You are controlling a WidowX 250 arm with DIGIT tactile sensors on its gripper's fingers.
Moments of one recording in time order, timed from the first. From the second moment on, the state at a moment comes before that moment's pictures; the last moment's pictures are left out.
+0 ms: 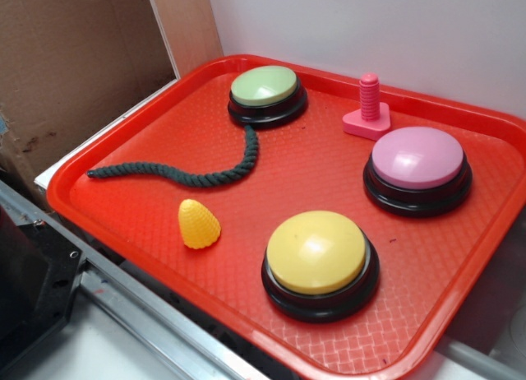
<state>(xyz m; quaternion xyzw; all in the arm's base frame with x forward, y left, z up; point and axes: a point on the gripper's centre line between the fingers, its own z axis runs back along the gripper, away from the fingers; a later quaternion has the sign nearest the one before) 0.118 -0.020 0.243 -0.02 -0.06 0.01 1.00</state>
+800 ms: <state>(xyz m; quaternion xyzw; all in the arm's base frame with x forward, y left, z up) 0.157 -0.062 0.238 0.00 -0.07 -0.08 0.99</state>
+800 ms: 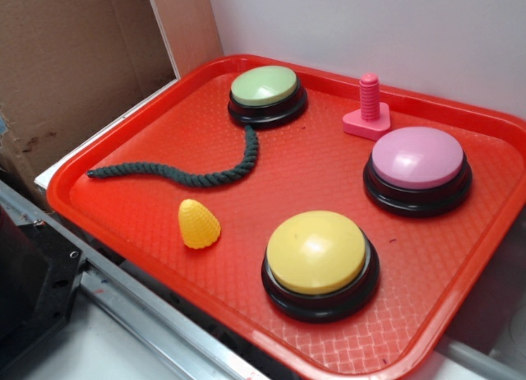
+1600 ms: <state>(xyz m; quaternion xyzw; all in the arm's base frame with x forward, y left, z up) 0.160 -0.048 0.110 -0.07 0.06 -0.21 0.97</state>
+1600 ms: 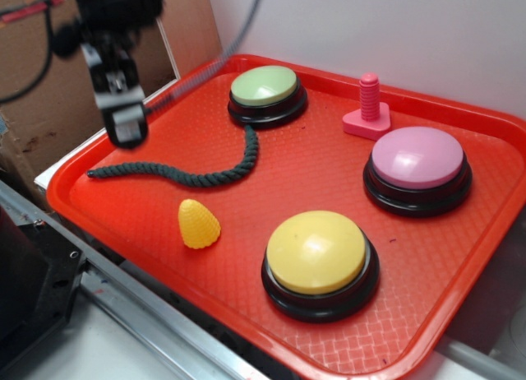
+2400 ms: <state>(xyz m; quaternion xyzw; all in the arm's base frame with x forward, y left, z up) 0.168 -0.095 0.025 -0.08 0.09 -0.29 0.95</state>
